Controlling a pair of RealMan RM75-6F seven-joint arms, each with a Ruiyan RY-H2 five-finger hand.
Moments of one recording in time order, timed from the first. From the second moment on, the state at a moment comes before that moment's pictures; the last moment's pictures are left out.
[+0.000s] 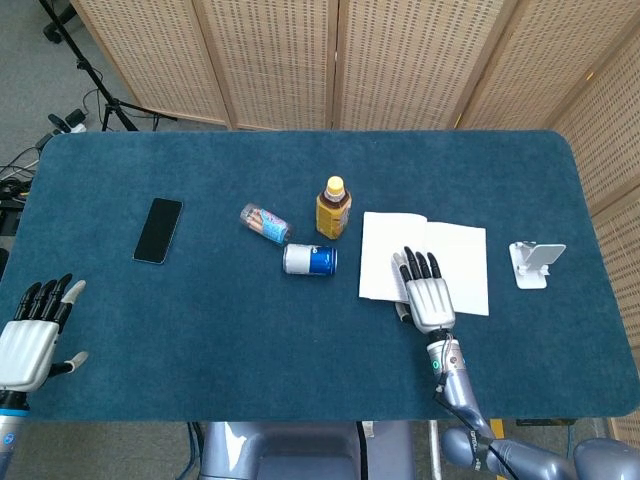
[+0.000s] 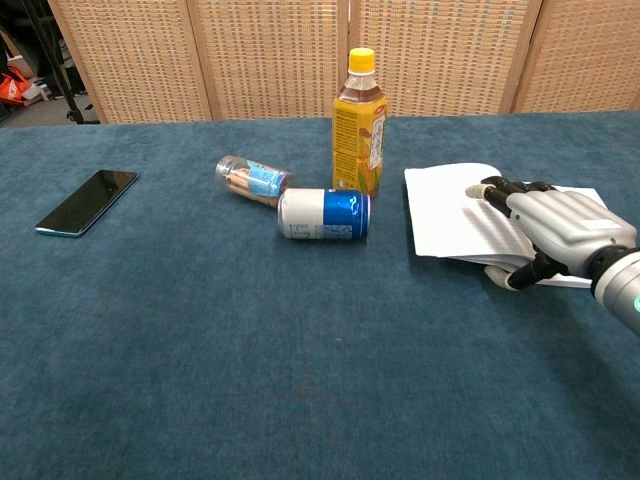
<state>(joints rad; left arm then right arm) -0.12 -1.15 -0.01 -1.62 1.50 1.43 0.18 0.50 -1.82 0.22 -1.20 -1.21 1.18 -0.45</state>
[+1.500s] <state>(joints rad) -0.12 -1.17 -0.01 -1.62 1.53 1.45 0.19 0.39 -1.78 0.26 -1.31 -1.25 1.40 -0.31</state>
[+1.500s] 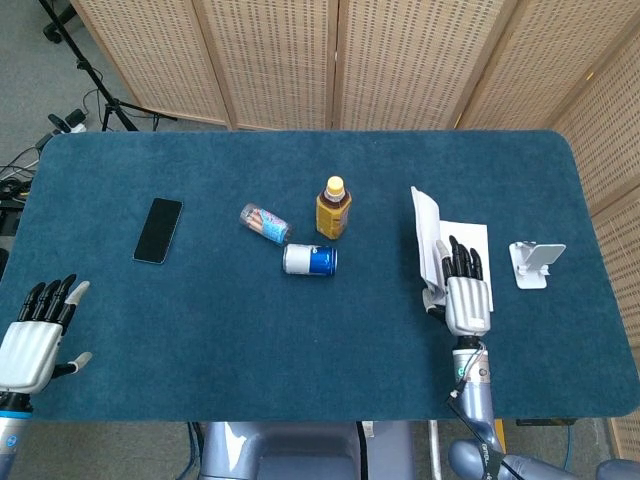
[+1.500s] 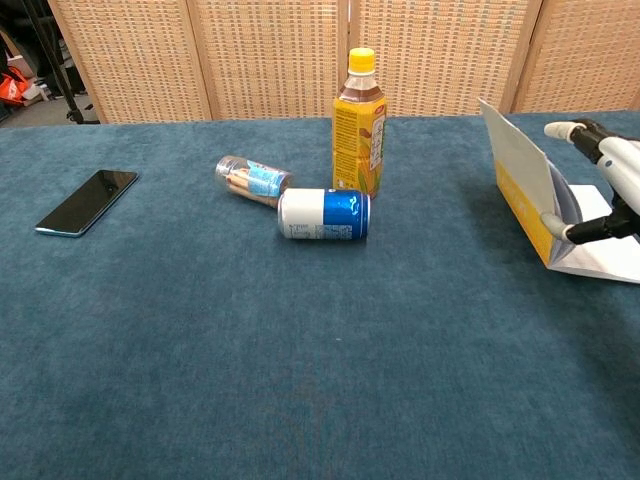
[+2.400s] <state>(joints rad) -0.11 -1.17 -0.01 -1.61 1.53 1.47 0.17 0.32 -1.59 0.22 -1.36 -1.34 1.45 -0.23</state>
